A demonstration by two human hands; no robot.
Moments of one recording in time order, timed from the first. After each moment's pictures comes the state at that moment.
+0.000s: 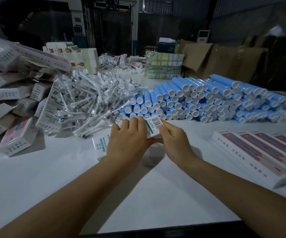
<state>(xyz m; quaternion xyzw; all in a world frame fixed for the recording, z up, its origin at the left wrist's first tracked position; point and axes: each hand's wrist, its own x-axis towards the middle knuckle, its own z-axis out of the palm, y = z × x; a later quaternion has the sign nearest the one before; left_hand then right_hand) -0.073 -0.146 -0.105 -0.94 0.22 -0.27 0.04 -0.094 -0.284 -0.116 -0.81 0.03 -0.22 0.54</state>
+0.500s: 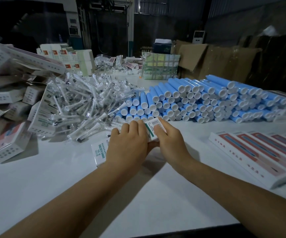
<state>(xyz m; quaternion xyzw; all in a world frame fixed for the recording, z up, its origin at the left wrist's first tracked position) -0.082 -0.154 -0.101 -0.93 0.22 -0.28 0.06 -0.096 -0.280 -0.108 -0.77 0.03 -0.20 0.61</state>
